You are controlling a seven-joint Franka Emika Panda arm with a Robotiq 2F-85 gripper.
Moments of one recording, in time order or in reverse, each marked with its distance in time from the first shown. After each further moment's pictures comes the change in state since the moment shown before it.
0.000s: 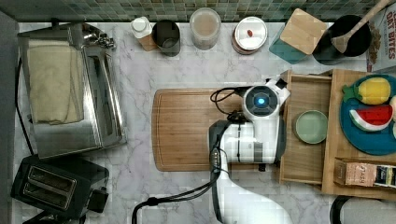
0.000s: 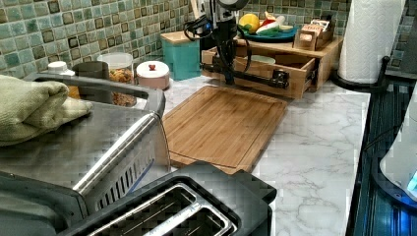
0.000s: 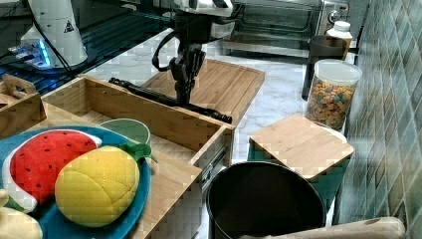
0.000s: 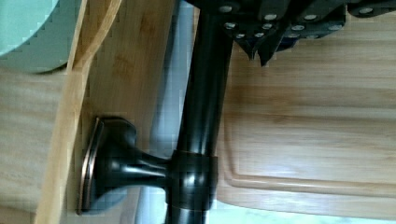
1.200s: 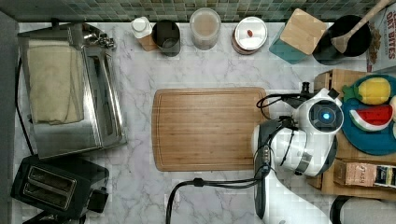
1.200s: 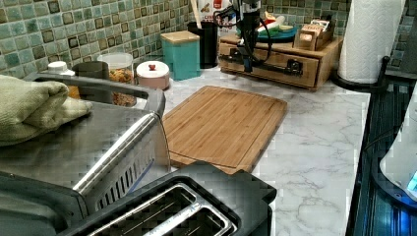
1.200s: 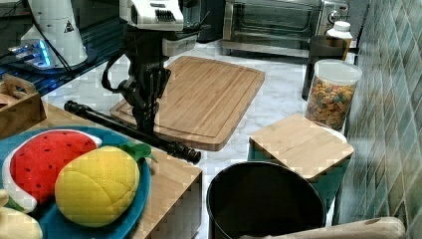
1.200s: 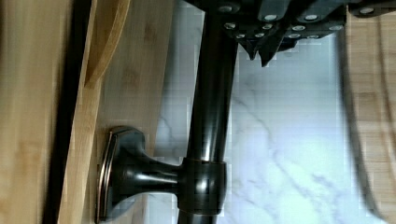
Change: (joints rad) arm -0.157 0.047 -0.072 0.057 0.067 0.068 -0.251
